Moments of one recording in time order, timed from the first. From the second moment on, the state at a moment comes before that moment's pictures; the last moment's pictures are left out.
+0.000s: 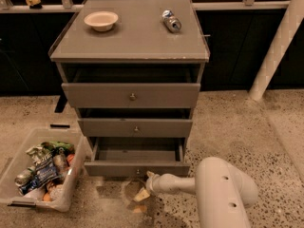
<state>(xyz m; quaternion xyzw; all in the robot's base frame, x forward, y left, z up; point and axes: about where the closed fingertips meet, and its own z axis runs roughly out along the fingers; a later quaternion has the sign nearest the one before) 0.627 0.020 0.119 -0.47 0.81 0.15 0.32</state>
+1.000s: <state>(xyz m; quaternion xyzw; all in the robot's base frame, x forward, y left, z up) 0.682 0.004 0.187 -0.45 0.79 0.08 0.40</state>
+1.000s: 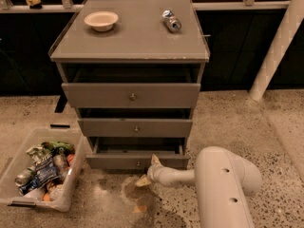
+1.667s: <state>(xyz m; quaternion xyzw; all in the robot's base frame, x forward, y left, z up) 0.656 0.013 0.170 -0.47 0.81 0.12 0.33</state>
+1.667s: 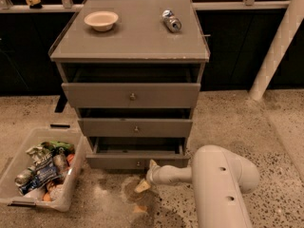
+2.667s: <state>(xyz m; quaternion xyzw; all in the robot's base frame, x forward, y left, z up) 0.683 -0.010 0.157 -0.44 0.82 0.08 0.35</state>
